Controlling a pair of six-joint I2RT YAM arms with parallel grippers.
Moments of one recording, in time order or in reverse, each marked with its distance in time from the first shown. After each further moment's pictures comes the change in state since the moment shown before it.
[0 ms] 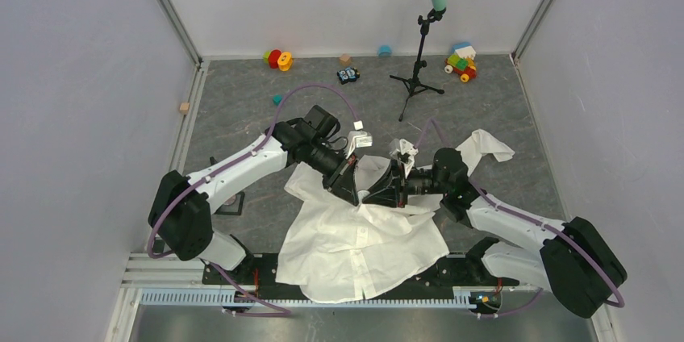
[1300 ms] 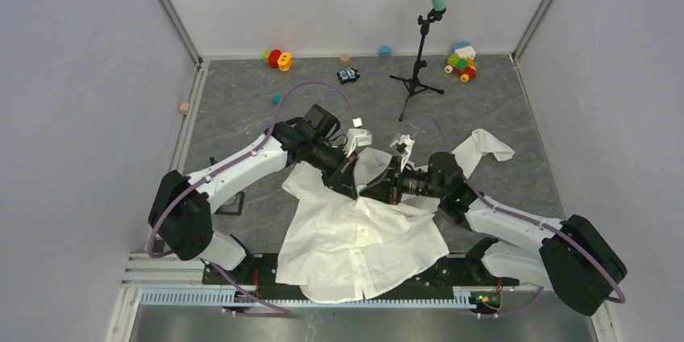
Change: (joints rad) left arm -0.001 -0.002 -0.006 0.024 -0.125 0.039; right arm 0.031 0.032 -0.010 -0.042 0.271 0.198
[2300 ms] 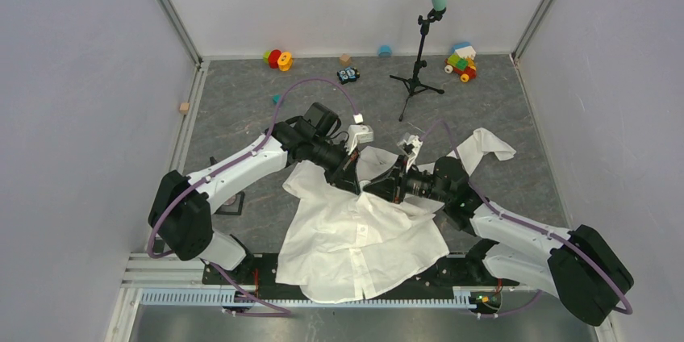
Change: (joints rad) left arm 0.000 0.000 0.001 0.066 -0.025 -0.001; right arm 0.003 -0.085 -0.050 0.015 0.119 0.007
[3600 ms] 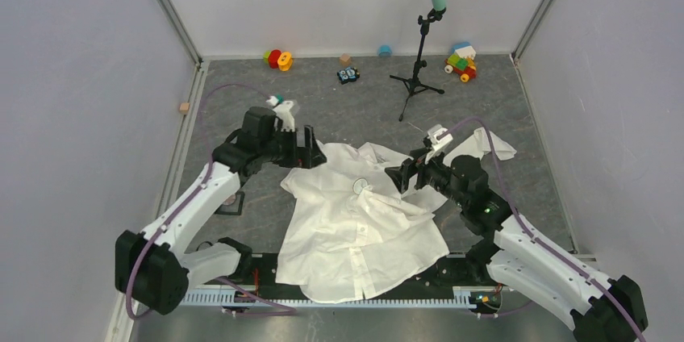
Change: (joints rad) left arm 0.277 -0.311 -0.234 0.171 -0.413 -0.400; right arm -0.033 -0.299 0.082 -0.466 0.422 -0.278
